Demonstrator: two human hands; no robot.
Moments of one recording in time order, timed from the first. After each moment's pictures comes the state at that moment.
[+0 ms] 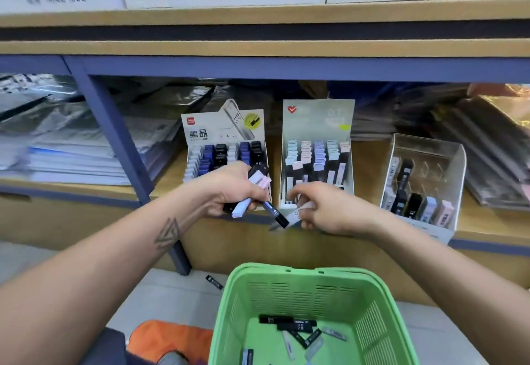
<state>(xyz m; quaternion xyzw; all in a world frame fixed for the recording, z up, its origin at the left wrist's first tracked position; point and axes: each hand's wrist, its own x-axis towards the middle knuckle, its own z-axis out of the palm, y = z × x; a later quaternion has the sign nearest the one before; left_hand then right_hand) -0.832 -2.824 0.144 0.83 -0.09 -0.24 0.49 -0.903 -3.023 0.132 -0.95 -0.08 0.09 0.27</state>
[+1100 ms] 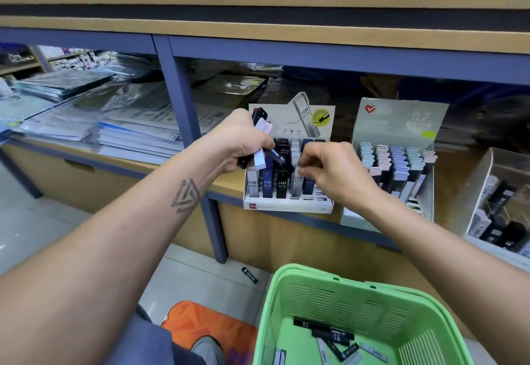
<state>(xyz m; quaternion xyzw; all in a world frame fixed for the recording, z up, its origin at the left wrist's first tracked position) -0.787 -2.738 0.184 0.83 0.03 -0.05 0.55 -0.823 -2.930 0.134 -0.93 -0.16 -0.16 0.30</state>
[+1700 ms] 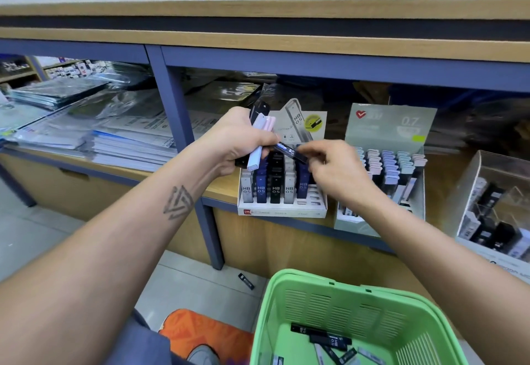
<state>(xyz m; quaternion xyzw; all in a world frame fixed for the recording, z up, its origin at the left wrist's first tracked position) -0.798 -2.742 0.197 0.80 -0.05 -0.03 0.60 -0.829 -2.929 0.149 -0.90 -0.08 -0.12 0.40</state>
